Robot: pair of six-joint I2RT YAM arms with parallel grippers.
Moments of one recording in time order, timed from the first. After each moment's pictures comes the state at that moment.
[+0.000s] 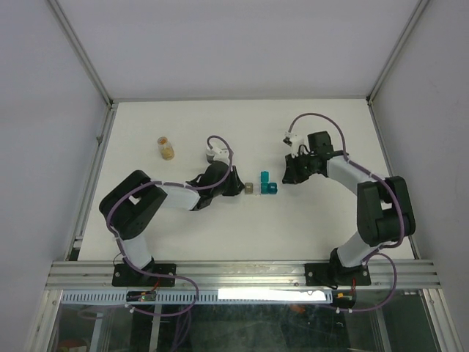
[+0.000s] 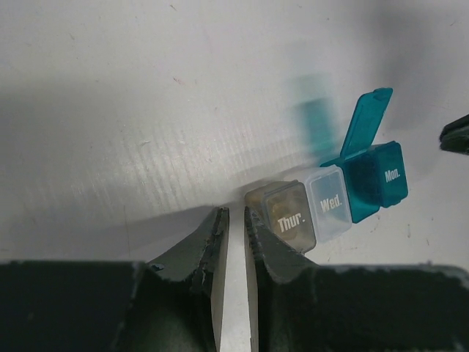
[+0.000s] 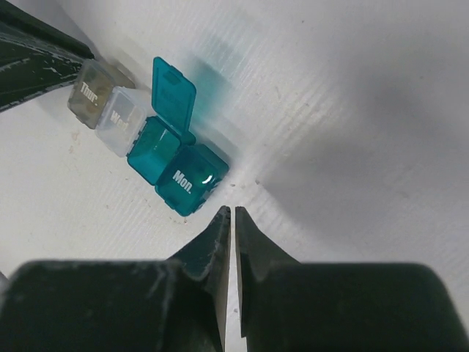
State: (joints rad) left arm -0.75 1.78 0.76 0.44 -0.05 -0.67; right arm 0.23 1.62 0.93 -0.37 -0.53 -0.18
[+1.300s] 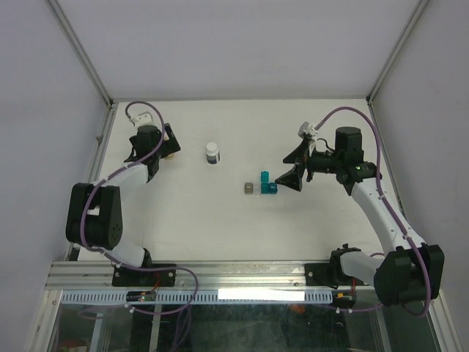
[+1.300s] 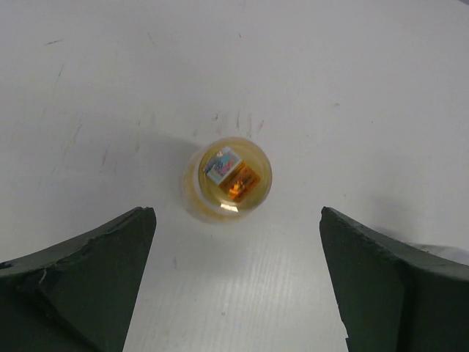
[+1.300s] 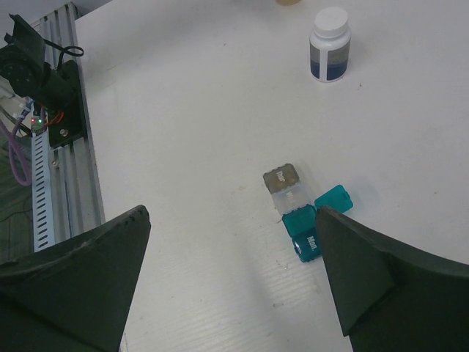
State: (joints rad) left arm -0.12 1.52 0.82 0.19 -0.21 -0.39; right arm 0.16 1.14 0.90 -0.38 -1.06 -0.31
